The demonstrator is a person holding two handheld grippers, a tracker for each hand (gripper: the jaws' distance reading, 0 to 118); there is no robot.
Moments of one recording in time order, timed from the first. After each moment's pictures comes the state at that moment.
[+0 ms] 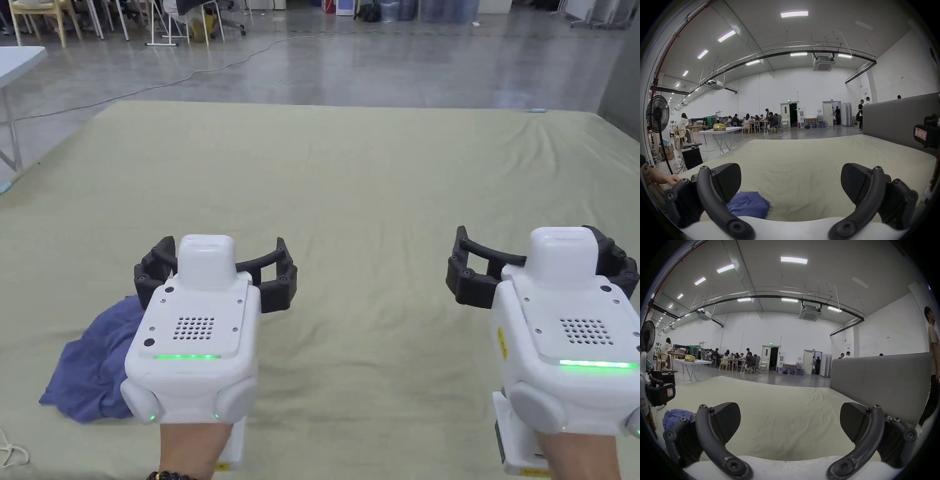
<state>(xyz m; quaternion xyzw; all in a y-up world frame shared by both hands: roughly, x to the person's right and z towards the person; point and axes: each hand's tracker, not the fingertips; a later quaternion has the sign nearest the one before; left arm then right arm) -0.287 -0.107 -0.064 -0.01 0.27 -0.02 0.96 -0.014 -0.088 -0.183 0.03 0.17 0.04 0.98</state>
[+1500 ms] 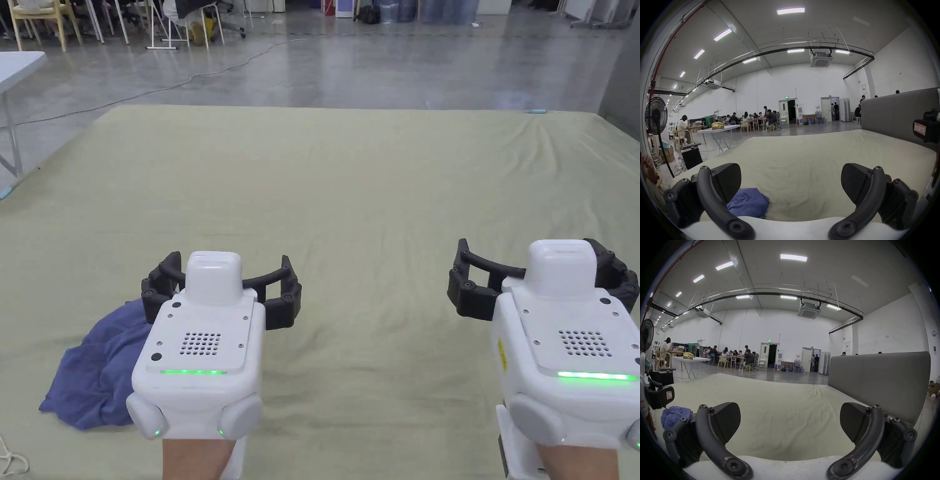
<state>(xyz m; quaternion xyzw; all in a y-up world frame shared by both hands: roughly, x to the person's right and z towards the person) -0.284 -0.114 -0.065 -0.04 0.26 -0.03 0.96 -0.014 -0.096 -0.184 0.01 0.16 0.04 0.99</state>
